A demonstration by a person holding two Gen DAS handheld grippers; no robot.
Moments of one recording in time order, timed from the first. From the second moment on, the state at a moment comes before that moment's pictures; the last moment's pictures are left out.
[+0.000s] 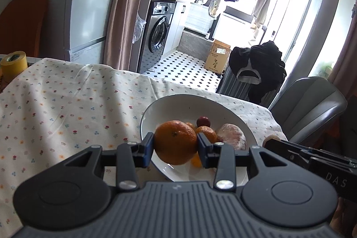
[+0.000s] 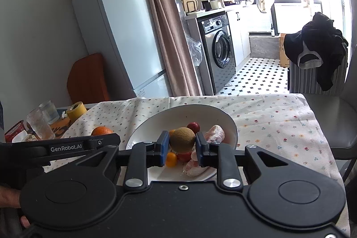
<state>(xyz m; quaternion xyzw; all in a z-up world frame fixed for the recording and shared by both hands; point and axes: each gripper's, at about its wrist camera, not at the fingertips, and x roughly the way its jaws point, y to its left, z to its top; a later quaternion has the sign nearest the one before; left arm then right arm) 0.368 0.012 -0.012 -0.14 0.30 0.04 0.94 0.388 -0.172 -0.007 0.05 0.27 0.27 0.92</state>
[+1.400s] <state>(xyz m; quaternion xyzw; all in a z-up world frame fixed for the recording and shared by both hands) 0.265 0.040 -0.011 -0.17 0.28 0.10 0.94 0.334 -0.158 -0.021 0.05 0.28 0.28 0.92</state>
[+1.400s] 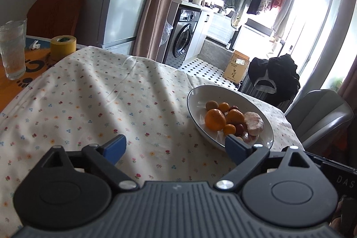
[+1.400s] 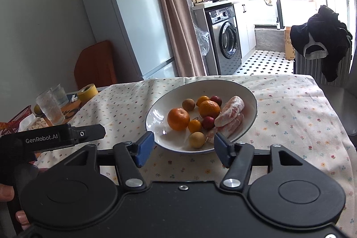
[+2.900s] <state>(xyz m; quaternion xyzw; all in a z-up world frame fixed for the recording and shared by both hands) 0.115 0.004 0.026 -0.14 0.26 0.08 0.95 0.199 -0.222 0.021 0.07 0.25 0.27 0.93</state>
